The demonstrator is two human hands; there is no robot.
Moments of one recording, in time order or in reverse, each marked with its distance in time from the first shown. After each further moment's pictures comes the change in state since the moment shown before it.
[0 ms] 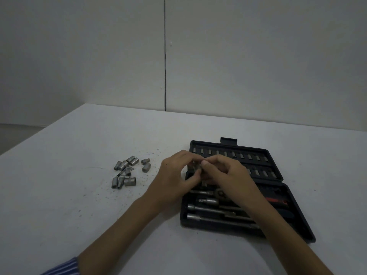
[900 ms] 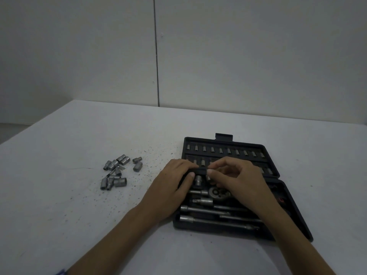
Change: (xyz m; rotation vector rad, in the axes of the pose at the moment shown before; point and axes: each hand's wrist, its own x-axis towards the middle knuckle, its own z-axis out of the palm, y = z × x) left_hand -0.017 -0.014 0.021 0.083 -0.182 -0.162; right_hand -0.005 0.014 -0.026 -0.157 0.086 0.021
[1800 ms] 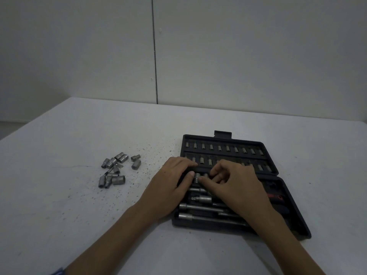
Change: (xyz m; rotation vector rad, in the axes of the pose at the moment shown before) left_hand 0.000 0.002 0.000 0.013 -0.020 -0.021; right_hand -0.007 0.004 0.011 -0.445 0.081 -0.009
